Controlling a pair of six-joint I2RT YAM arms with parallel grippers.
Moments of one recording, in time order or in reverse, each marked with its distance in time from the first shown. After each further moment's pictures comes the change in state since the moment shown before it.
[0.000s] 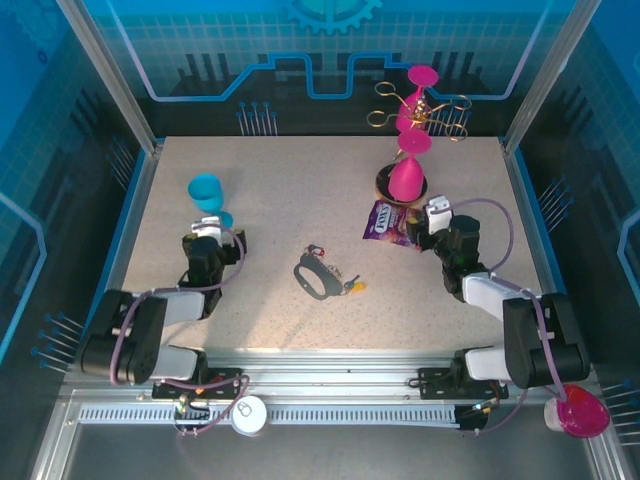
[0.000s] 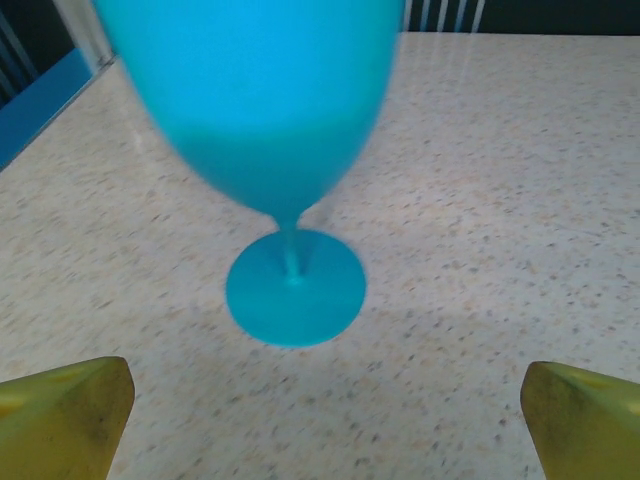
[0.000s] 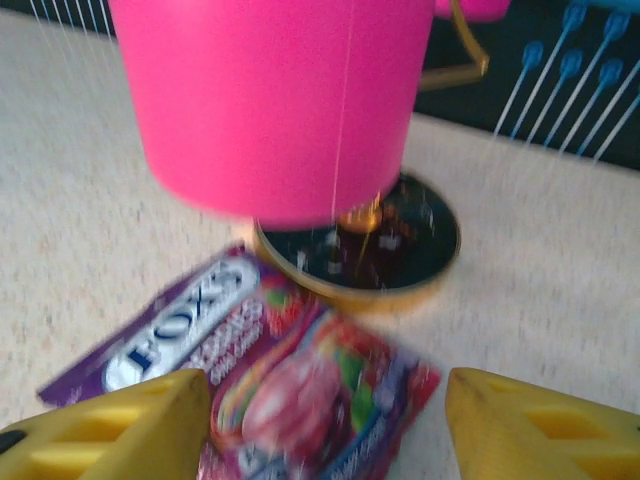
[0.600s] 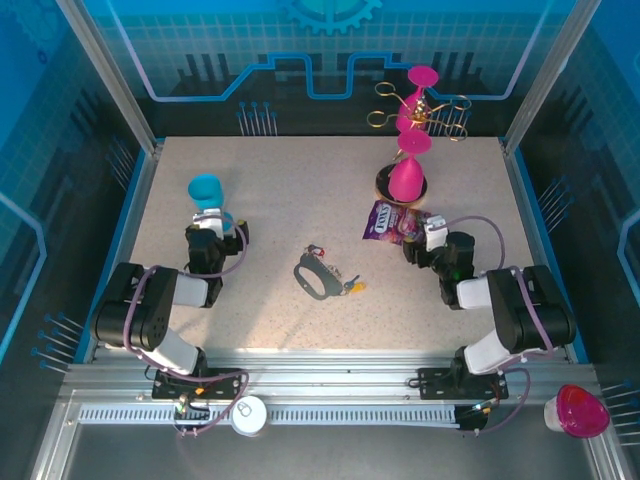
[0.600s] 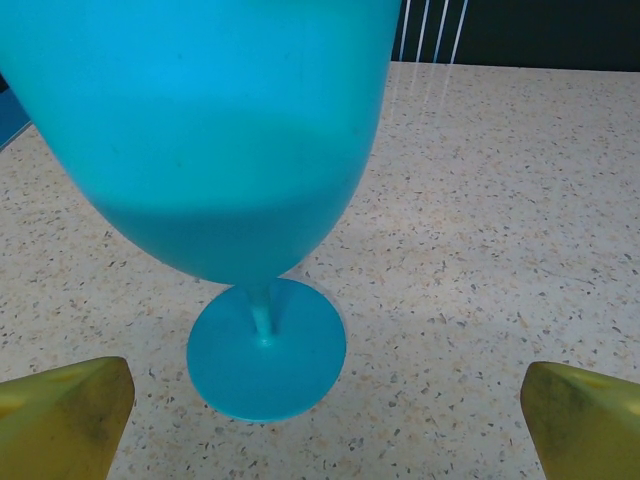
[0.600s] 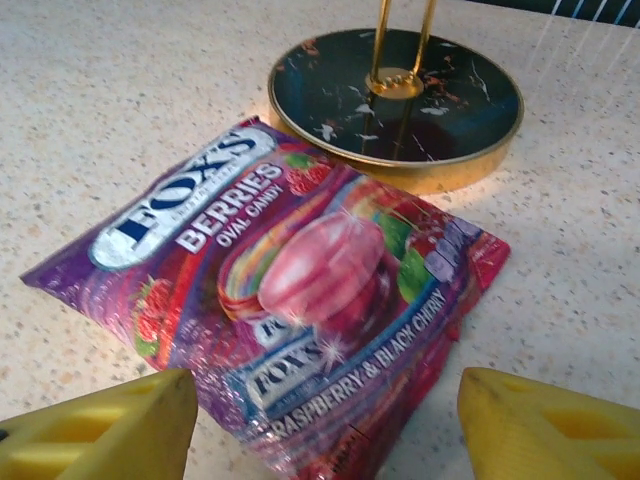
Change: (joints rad) left arm 0.043 0.137 0.067 0.116 0.069 0.001; right arm -0.037 0.195 -0.124 0.196 -0.056 0.046
